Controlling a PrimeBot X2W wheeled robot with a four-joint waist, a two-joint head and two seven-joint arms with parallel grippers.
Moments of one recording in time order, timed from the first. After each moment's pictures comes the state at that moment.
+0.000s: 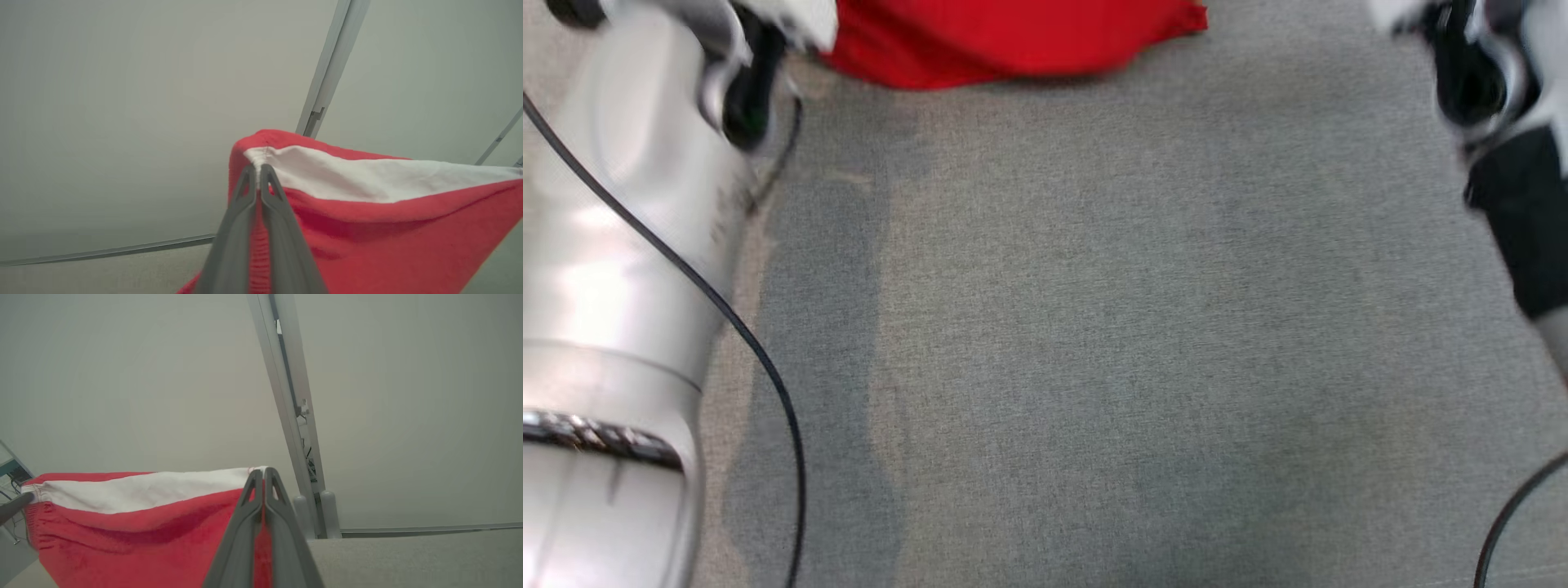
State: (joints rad) left arm -1.31 0.12 -0.41 1.05 -0.67 -0.13 -0.19; right arm -1.32 -0.22 0.54 0.89 0.84 0.13 -0.16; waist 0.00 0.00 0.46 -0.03
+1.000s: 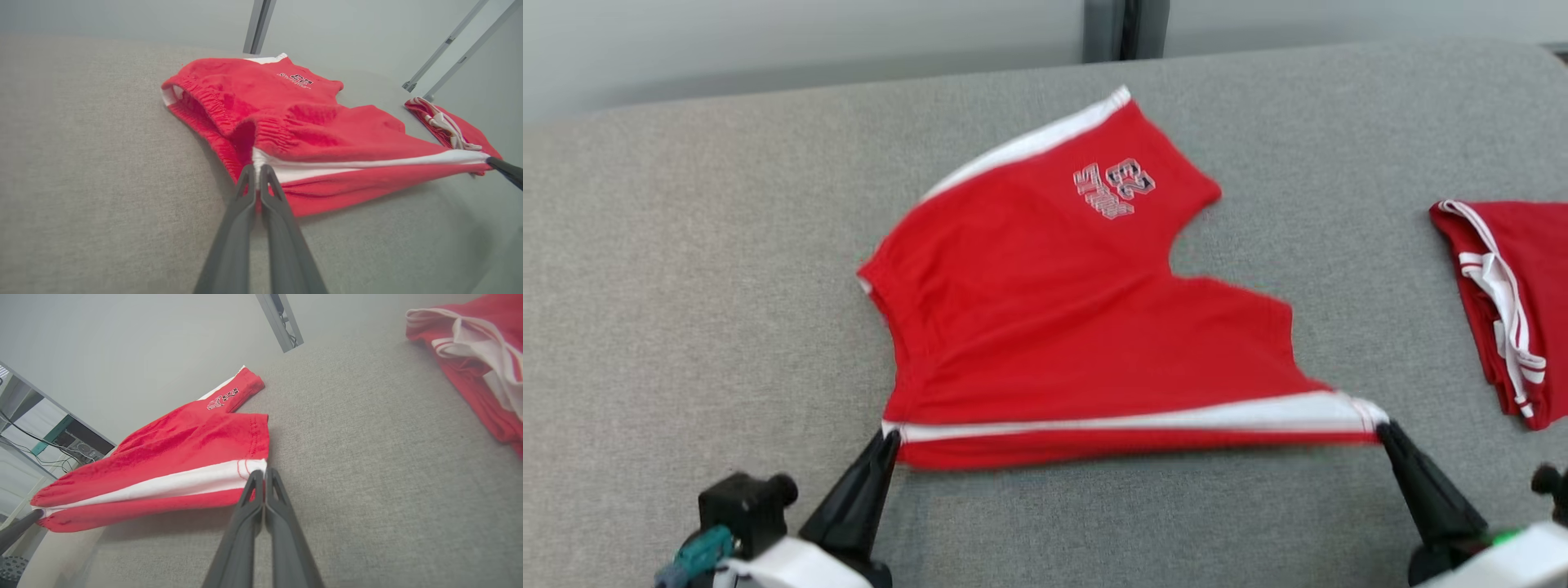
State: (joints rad) left arm 0.01 0.36 -0.43 -0.10 -0.64 0.12 -0.01; right arm -0.01 -0.46 0.37 0.11 0.95 0.13 -0.23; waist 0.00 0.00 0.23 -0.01
